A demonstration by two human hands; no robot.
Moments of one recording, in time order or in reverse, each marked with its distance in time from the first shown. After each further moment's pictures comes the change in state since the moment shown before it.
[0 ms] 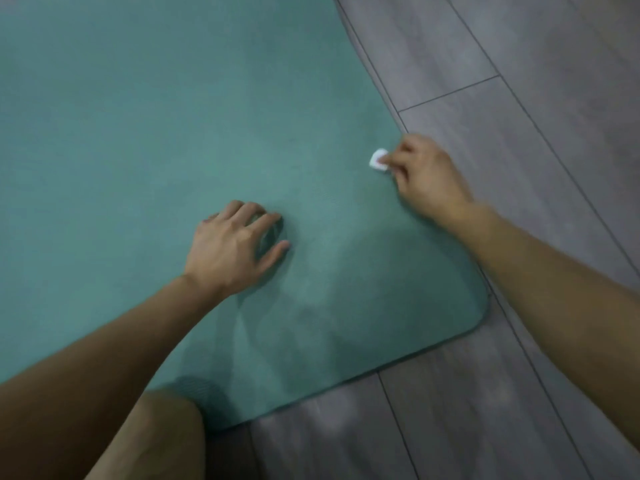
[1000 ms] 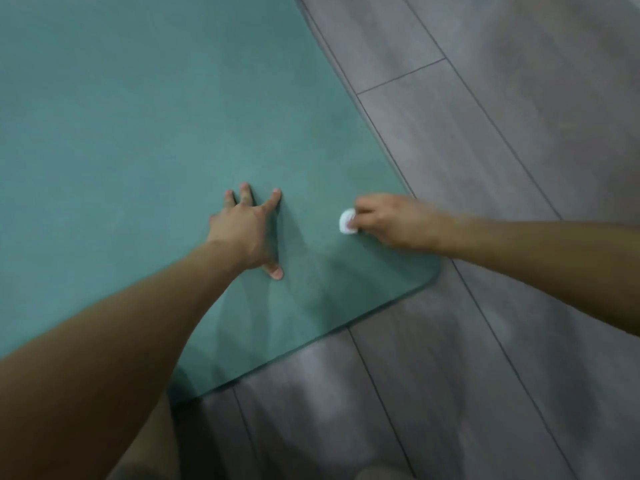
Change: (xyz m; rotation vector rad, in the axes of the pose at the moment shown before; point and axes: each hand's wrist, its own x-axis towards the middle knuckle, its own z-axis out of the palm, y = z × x) left_hand 0.024 0.066 -0.019 -0.039 -0.684 -0.277; right_hand -0.093 -0.027 -0.033 0.044 -0.354 -0.466
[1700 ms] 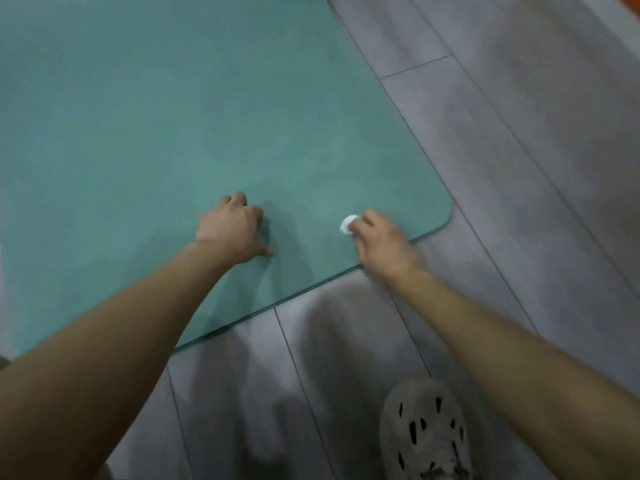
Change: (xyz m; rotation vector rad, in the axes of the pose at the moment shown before) left_hand -0.104 -0.081 0.045 0.034 0.146 0.036; right_hand -0.016 -0.163 0.079 -0.006 0.325 0.573
